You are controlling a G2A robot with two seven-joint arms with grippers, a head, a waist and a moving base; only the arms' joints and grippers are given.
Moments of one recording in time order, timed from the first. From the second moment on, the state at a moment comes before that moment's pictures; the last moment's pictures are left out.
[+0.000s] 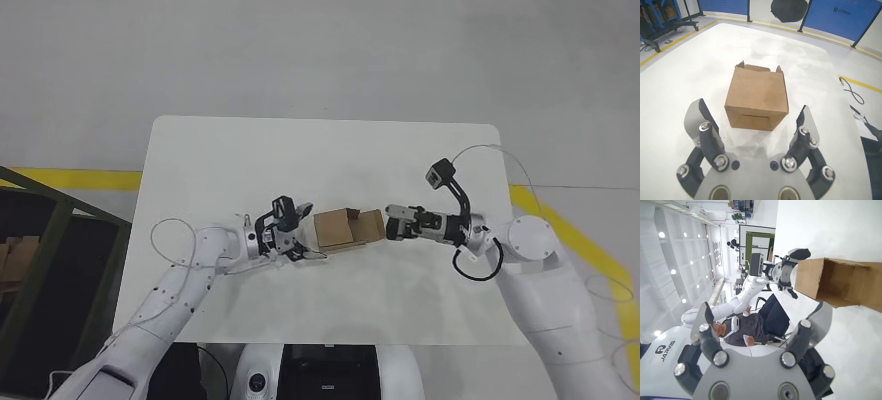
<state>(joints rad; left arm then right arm) 1.18 -1.12 -1.06 -1.27 1.49 -0.87 0.31 -1.21 -1.08 1.28 -1.55 0.38 -0.15 1.16</state>
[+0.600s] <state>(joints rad) 1.13 -1.12 -1.01 -1.27 1.50 -0.86 0.25 -1.22 -1.07 1.28 -1.56 0.40 -0.16 1.14</state>
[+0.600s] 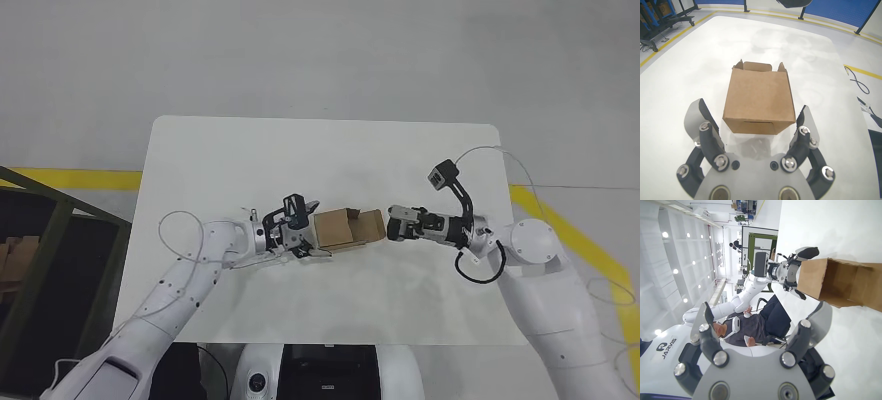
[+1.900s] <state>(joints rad) 1.09 -1.11 -1.00 -1.23 1.52 -0.90 0.31 -1.12 -1.08 1.09 -1.35 0.22 0.00 1.14</state>
